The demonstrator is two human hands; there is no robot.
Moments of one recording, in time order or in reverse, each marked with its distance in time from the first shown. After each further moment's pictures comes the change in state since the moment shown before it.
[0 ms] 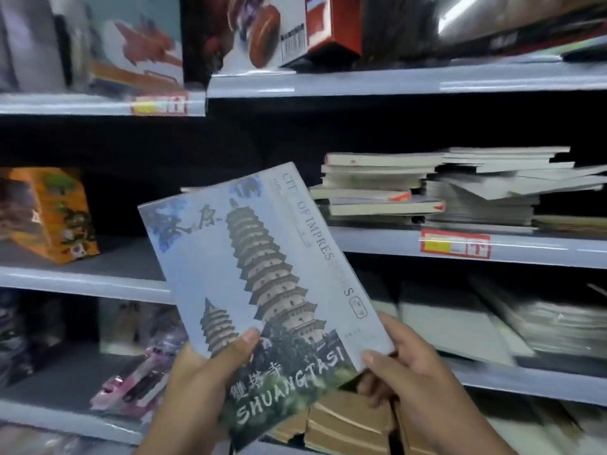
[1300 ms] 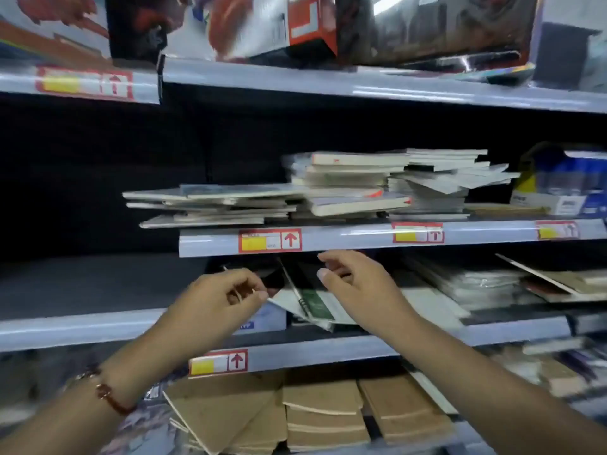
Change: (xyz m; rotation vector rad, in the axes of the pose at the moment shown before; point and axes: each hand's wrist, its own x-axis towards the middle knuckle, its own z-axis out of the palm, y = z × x) left_hand 0.152 0.022 -0.019 0.954 -0.681 0.500; right_hand 0.092 -0.025 0.038 -0.793 0.356 -0.177
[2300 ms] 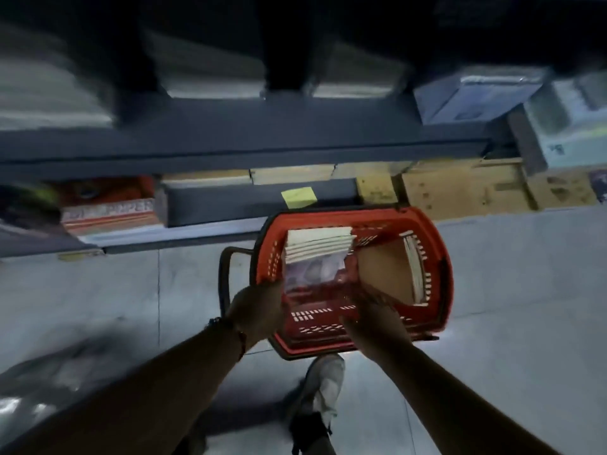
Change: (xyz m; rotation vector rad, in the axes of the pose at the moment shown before) left_hand -0.312 -0.181 0.805 0.022 -0.954 -0.558; right_hand -0.510 0.651 0.218 -0.388 -0.935 0.821
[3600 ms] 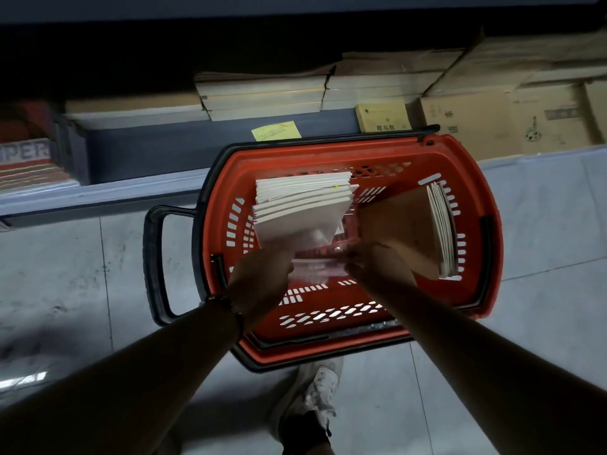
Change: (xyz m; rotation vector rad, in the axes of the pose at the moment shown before) left_hand 0.117 -0.012 0.111 0.072 0.169 0.153; right_hand 0.144 0.099 0.079 0.102 0.033 -0.041
